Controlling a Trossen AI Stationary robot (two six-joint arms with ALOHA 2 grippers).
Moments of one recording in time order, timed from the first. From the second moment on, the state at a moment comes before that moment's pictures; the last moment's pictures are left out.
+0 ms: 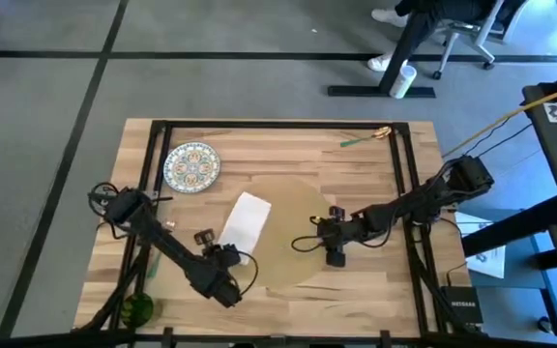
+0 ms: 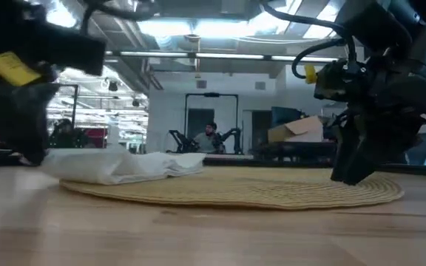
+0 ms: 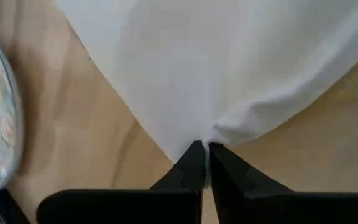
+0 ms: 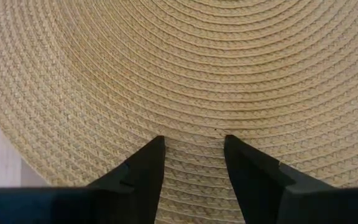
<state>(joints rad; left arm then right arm) -0.68 1.98 1.27 -1.13 -0.47 -1.14 0.34 1.59 0.60 -0.11 0.11 0.42</state>
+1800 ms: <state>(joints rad) -0.91 1.94 1.25 -1.00 -0.35 -1.48 0.34 1.59 0.60 -0.11 0.09 0.45</state>
